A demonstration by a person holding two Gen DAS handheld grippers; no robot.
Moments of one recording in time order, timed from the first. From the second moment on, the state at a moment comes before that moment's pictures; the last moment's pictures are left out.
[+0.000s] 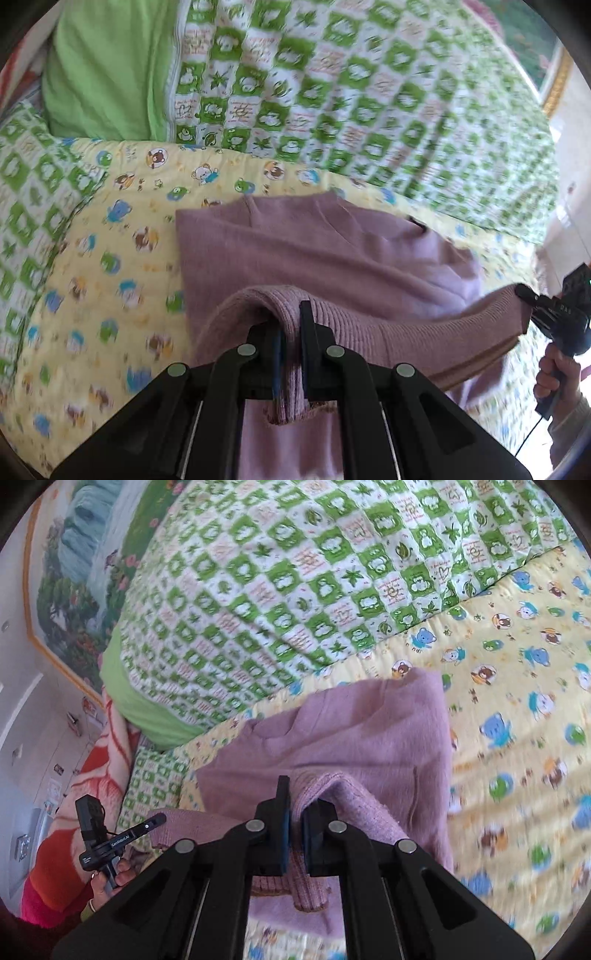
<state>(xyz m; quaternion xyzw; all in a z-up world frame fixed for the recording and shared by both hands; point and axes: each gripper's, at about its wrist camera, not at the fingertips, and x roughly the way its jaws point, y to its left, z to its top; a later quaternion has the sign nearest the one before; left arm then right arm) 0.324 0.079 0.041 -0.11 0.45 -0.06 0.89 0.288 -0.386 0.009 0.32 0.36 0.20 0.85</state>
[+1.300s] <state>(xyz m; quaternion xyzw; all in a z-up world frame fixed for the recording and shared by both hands) 0.348 0.051 0.030 -0.04 0.46 -0.08 0.88 0.351 -0.423 -0.011 0.42 0.36 0.11 0.83</state>
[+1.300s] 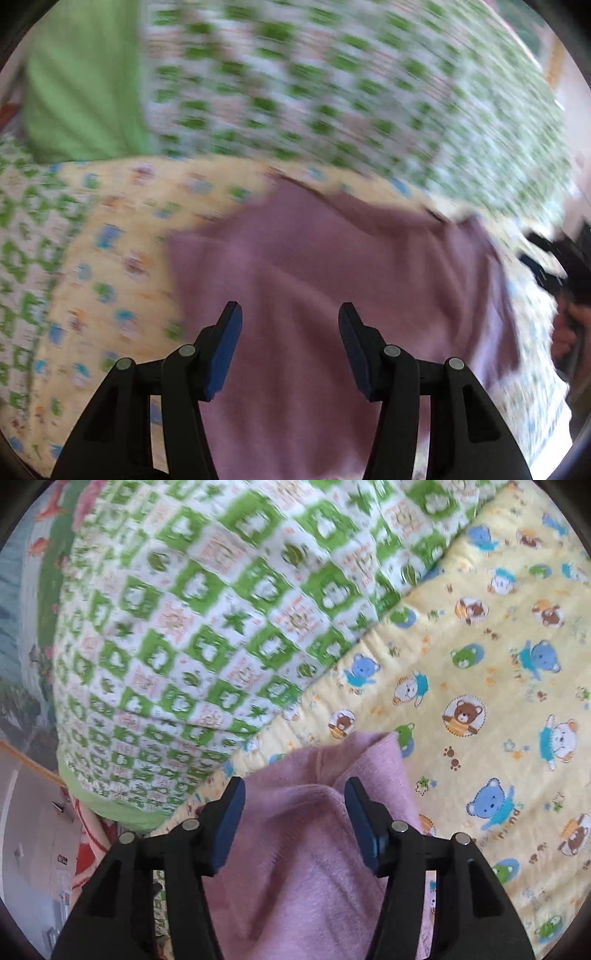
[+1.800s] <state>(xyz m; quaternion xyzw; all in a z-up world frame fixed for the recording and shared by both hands) 0.435 -0.003 -0.034 0.06 0.49 -0.09 0.87 0.409 -0.271 -0.048 0.11 0.43 0.28 0.85</state>
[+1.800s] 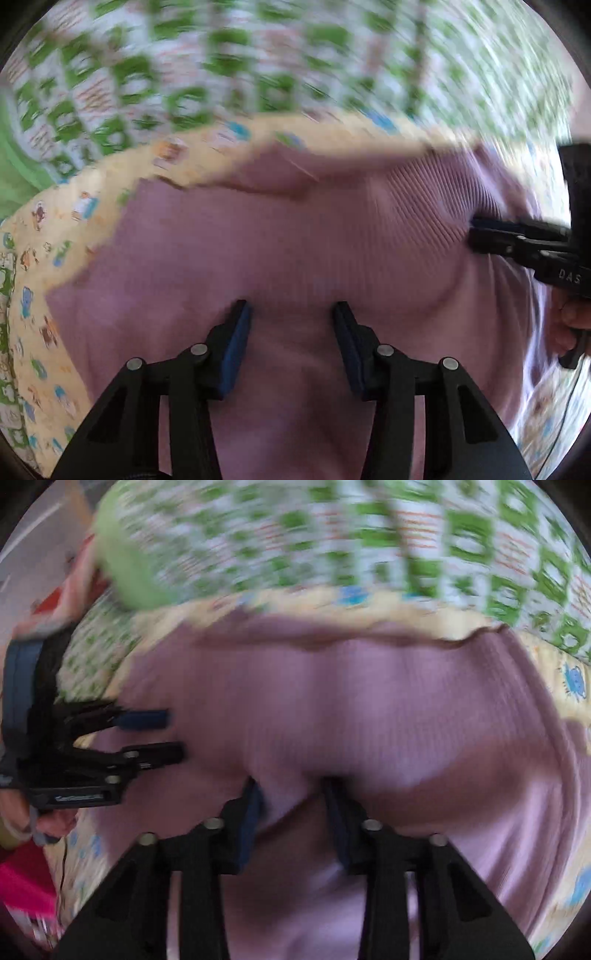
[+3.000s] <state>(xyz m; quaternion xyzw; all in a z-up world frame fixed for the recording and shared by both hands) 0.291 0.136 -0.005 -0.15 0.48 0.08 0.86 0.302 -0.369 -0.029 0.22 0.41 0.11 0.88</state>
